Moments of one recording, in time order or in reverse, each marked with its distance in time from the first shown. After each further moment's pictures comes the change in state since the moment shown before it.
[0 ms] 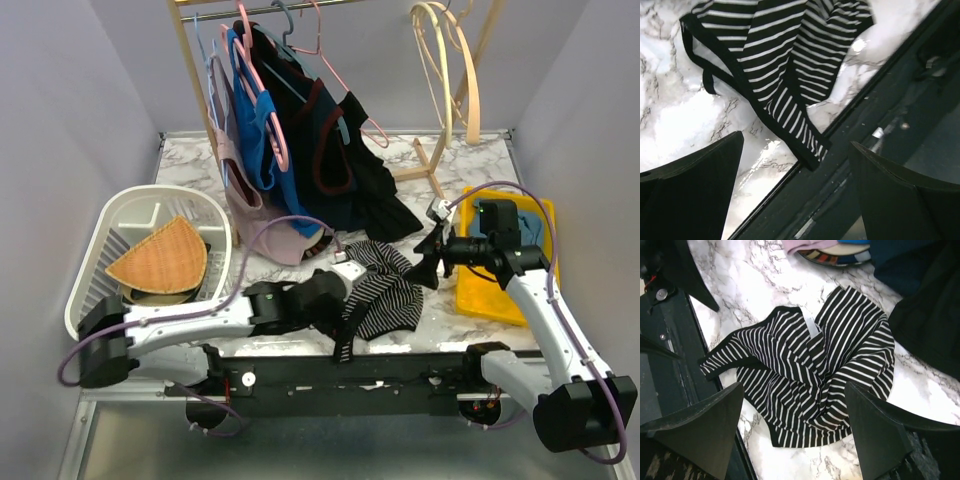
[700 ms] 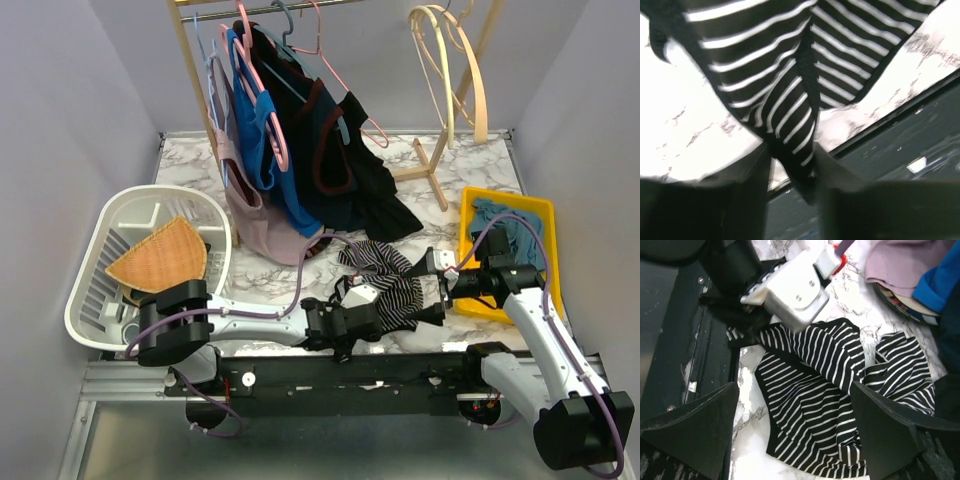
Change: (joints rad) left arm -0.157 0.438 0.107 -0.045 -0.187 -0.255; right arm -0.002 -0.111 -0.165 -0.214 -0.303 -0.670
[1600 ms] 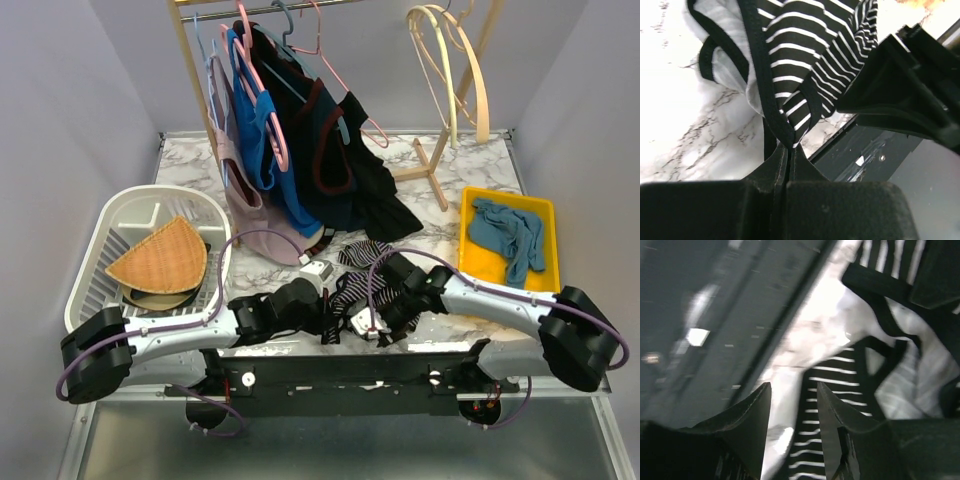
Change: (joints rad) left arm 0.233 -0.479 -0.426 0.431 0.231 -0.047; right arm 0.717 0.379 -0.039 0.256 0.497 -0.043
